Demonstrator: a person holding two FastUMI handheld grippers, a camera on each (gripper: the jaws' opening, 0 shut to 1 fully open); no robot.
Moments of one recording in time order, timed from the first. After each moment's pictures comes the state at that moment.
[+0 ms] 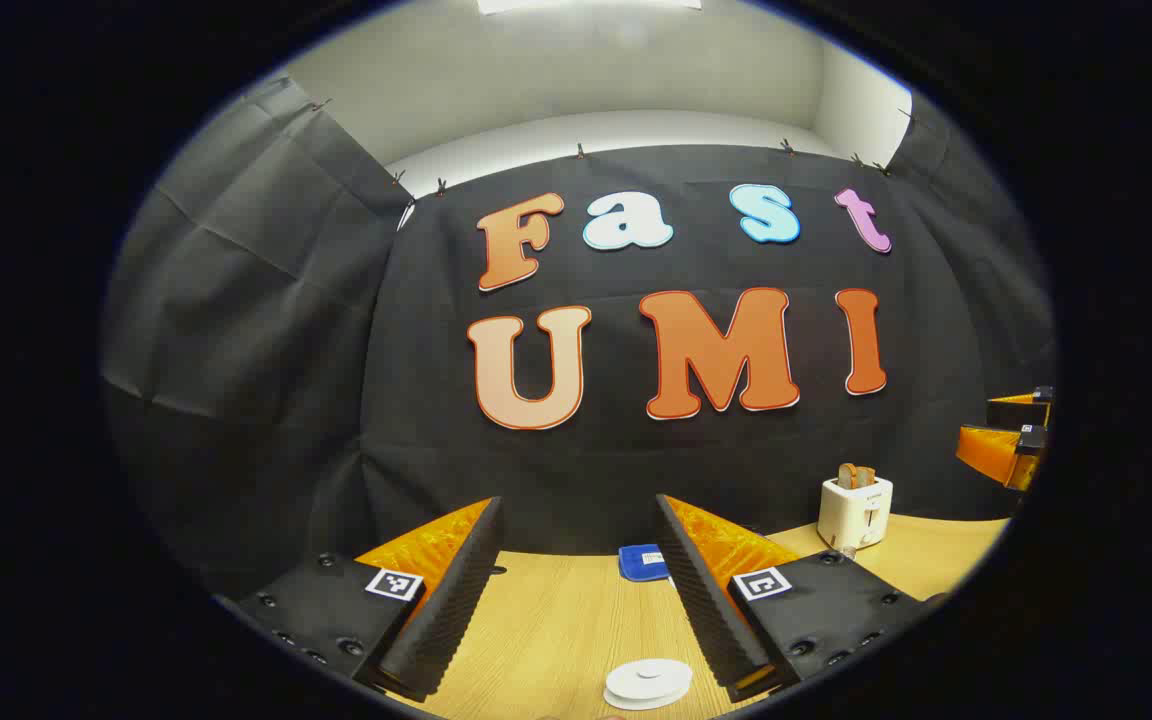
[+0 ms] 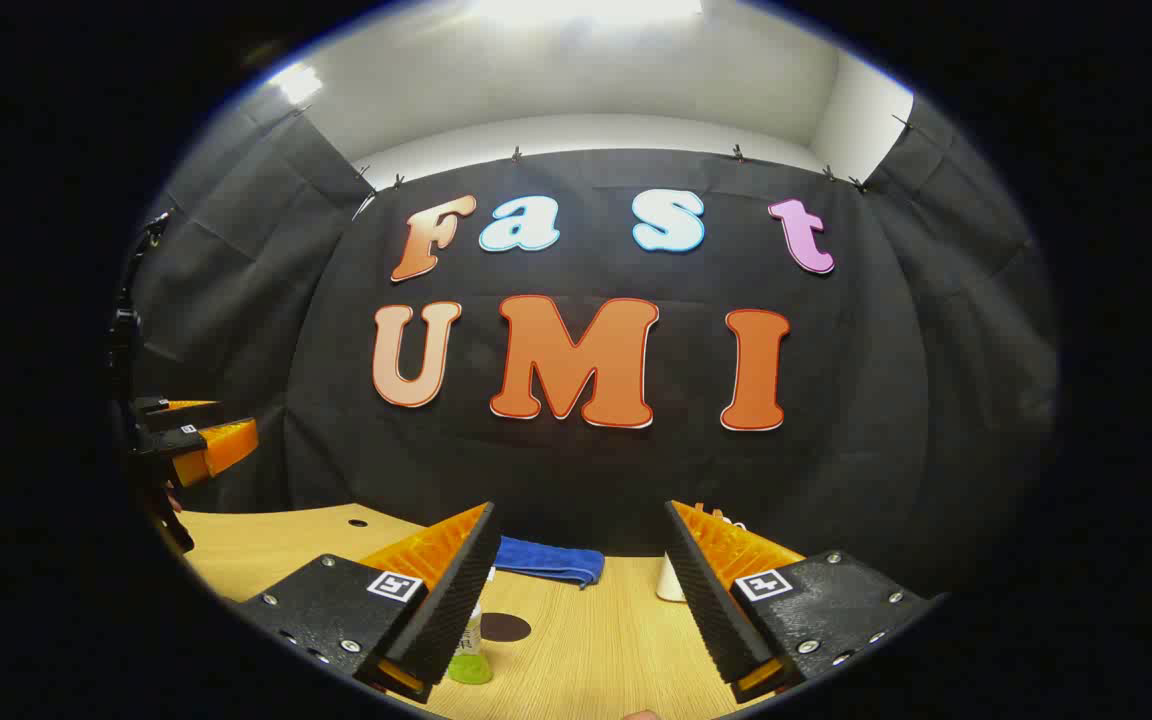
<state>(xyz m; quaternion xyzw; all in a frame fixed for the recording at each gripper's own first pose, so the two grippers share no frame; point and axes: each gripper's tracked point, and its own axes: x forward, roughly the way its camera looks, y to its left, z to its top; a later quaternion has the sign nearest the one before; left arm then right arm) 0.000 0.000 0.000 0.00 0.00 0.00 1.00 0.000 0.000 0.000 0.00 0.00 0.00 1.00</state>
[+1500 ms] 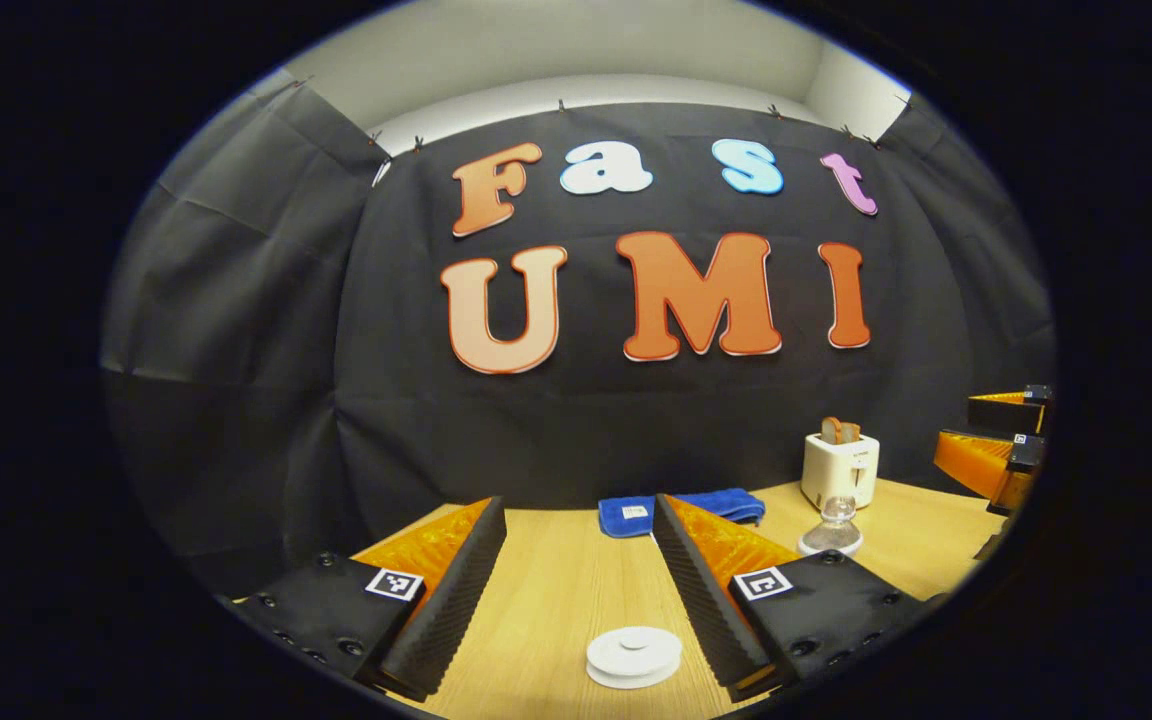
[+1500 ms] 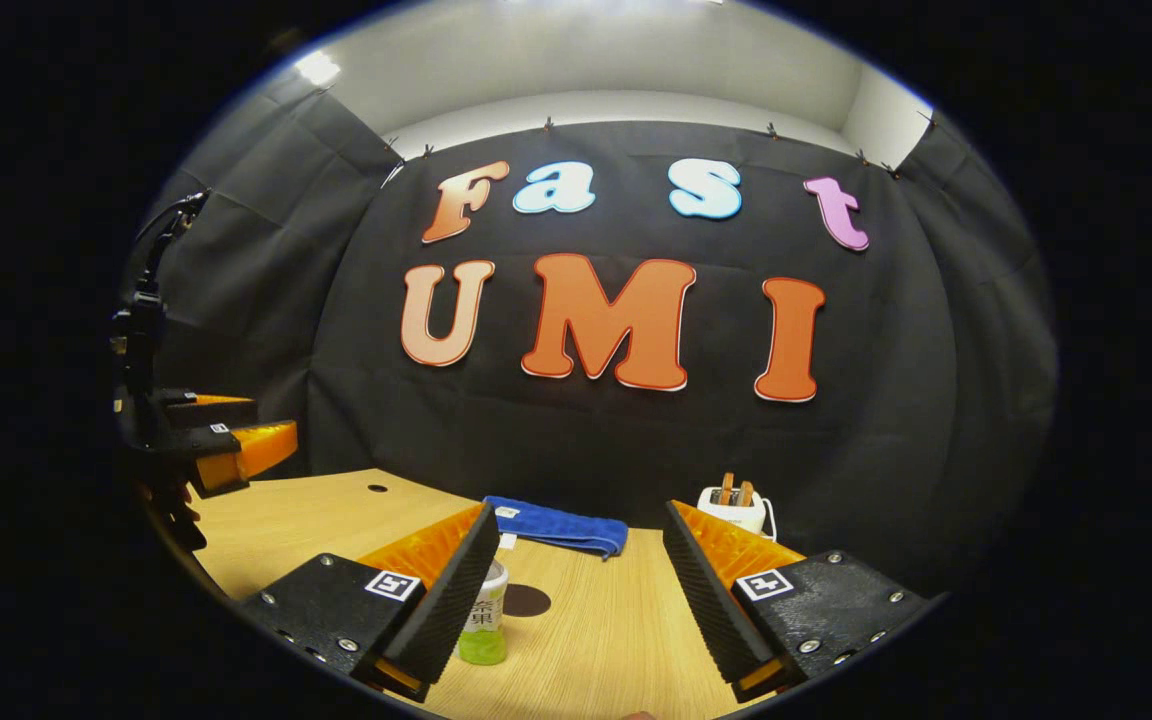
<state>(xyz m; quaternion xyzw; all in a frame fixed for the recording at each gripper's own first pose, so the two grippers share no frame) 0.004 -0.029 -0.076 -0.01 0.09 -0.04 1.00 -0.001 0.031 -0.053 -0.01 0.05 0.05 1.00</state>
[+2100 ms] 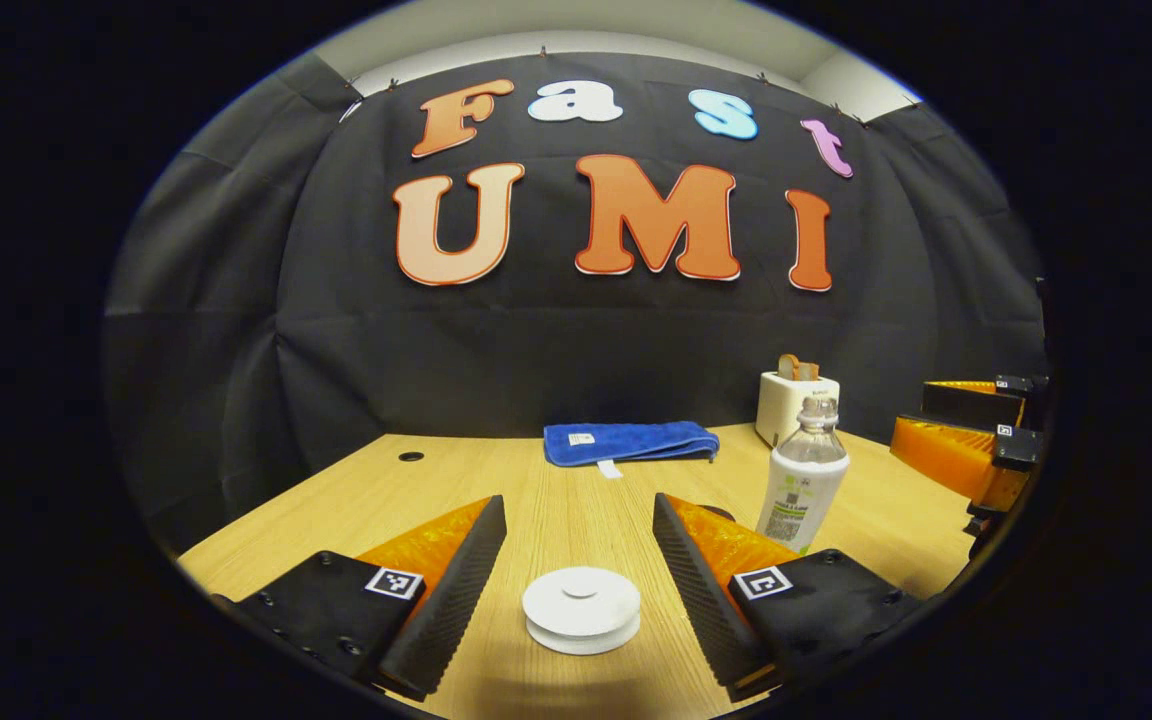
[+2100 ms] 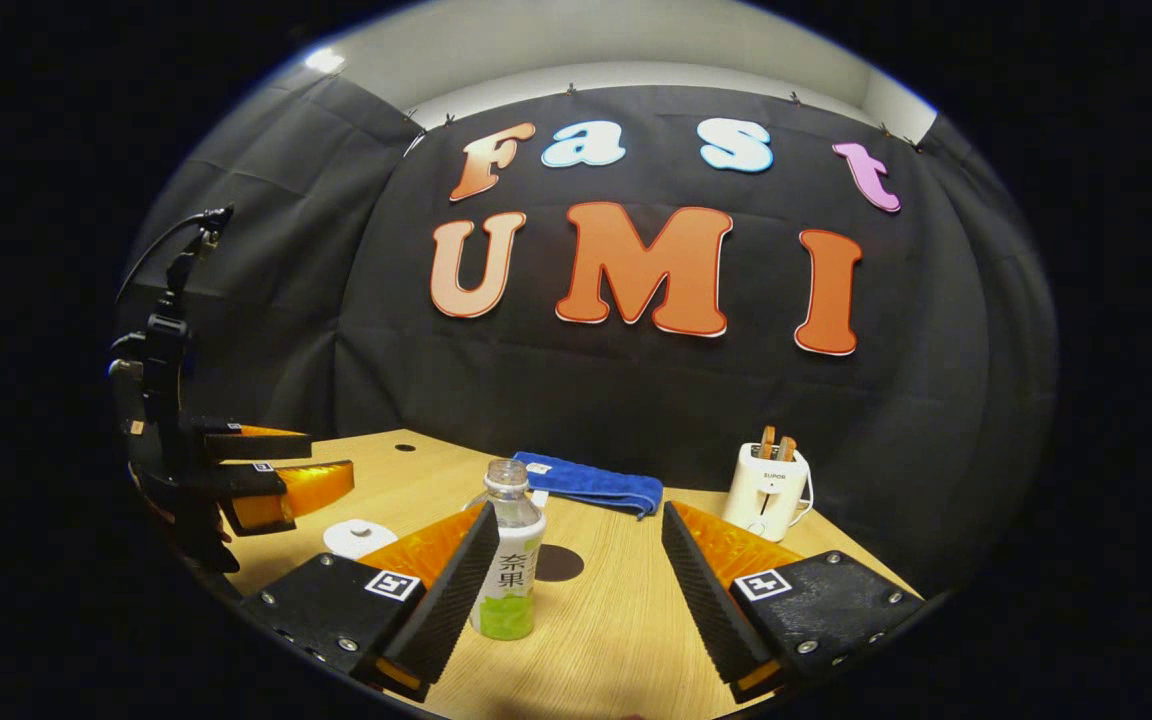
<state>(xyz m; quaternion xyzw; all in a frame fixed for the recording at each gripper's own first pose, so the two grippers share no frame) -0.001 -0.066 -0.168 -0.02 0.17 -0.11 0.98 -0.003 0.059 -0.111 -0.02 0.11 0.09 0.99</state>
